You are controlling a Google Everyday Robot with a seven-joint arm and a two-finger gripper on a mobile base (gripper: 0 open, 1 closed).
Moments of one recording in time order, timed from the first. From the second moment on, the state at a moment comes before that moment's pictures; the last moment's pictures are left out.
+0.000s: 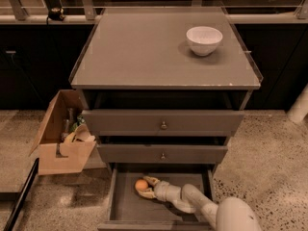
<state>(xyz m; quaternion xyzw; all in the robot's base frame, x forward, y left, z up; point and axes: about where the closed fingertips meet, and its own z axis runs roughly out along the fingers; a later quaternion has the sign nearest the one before) 0.598 0.058 0.132 -0.39 0.69 0.37 0.49</state>
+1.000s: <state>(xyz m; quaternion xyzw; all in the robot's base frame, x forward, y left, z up) 0.594 0.063 0.137 -0.39 0.68 0.38 0.49</state>
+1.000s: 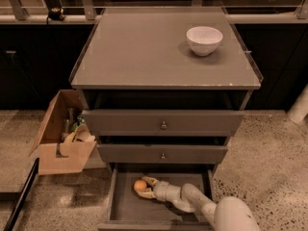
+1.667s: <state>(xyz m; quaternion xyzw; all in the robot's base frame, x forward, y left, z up) 0.572 0.068 0.175 -0.39 0.63 0.45 0.49</state>
